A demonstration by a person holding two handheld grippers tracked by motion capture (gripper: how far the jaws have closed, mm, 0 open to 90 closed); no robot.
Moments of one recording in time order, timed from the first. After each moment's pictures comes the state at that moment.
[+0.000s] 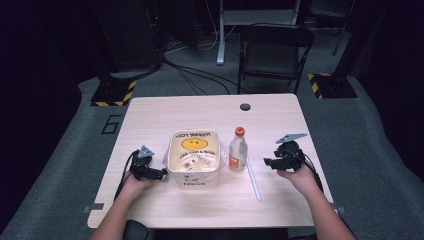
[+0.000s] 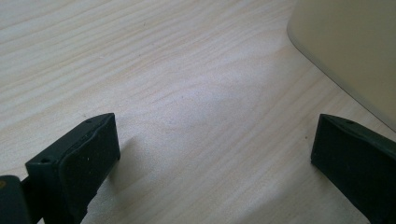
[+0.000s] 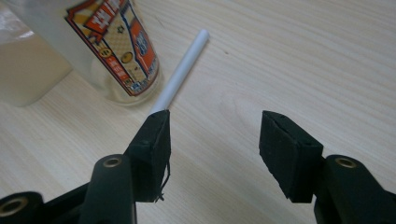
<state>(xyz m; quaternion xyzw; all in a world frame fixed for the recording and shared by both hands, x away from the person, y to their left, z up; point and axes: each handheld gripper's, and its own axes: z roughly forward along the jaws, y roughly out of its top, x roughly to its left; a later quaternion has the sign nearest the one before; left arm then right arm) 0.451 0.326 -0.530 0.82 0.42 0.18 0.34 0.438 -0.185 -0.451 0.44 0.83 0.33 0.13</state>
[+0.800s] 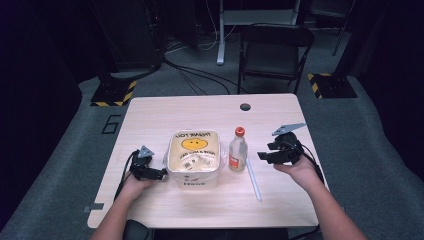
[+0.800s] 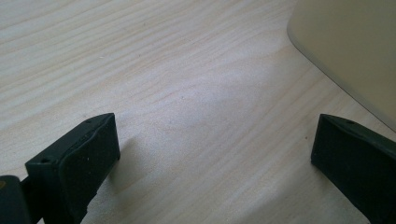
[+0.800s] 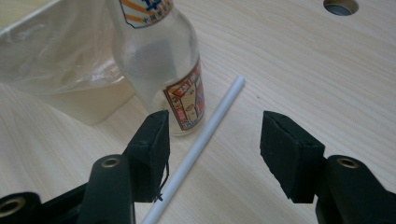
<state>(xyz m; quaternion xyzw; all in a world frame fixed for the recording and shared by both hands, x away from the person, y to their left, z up) 0.451 0.326 -0.530 0.82 0.42 0.17 0.34 0.431 -0.165 -0.398 0.39 0.84 0.36 0.12</state>
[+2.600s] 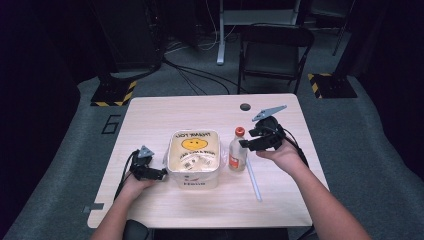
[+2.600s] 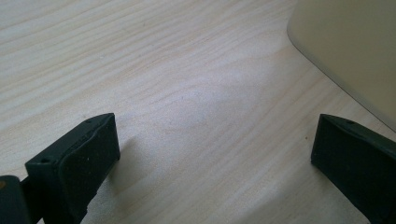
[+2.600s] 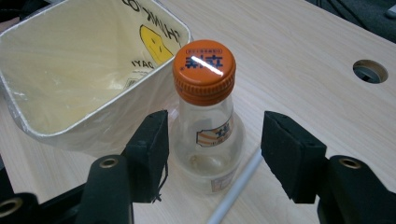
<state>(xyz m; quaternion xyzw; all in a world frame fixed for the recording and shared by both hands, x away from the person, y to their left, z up) 0.451 0.326 -0.530 0.82 0.42 0.17 0.34 0.451 -0.112 -0.354 0.34 0.85 0.38 0.11</state>
